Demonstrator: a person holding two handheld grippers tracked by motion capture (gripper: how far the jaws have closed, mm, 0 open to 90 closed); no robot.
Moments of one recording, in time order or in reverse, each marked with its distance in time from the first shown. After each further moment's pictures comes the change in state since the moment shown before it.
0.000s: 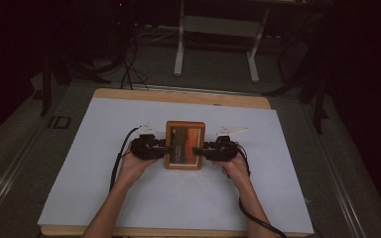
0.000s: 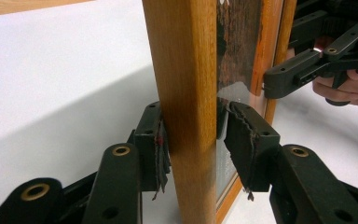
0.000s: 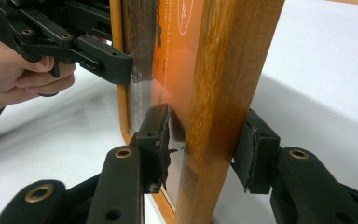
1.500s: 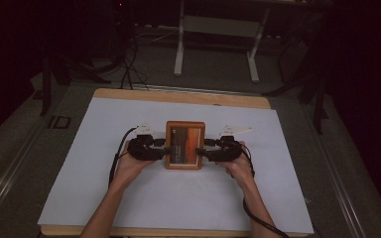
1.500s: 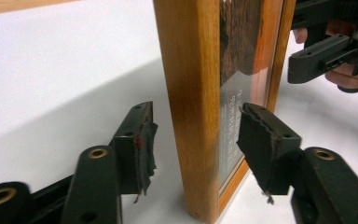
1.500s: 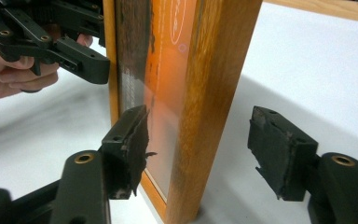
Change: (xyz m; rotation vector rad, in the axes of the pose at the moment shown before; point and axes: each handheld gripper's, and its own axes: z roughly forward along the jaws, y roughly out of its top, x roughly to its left) left arm 0.000 -0.001 -0.013 -0.001 0.017 -0.012; right arm 0.003 0.004 -0.015 -0.008 -0.058 -0.017
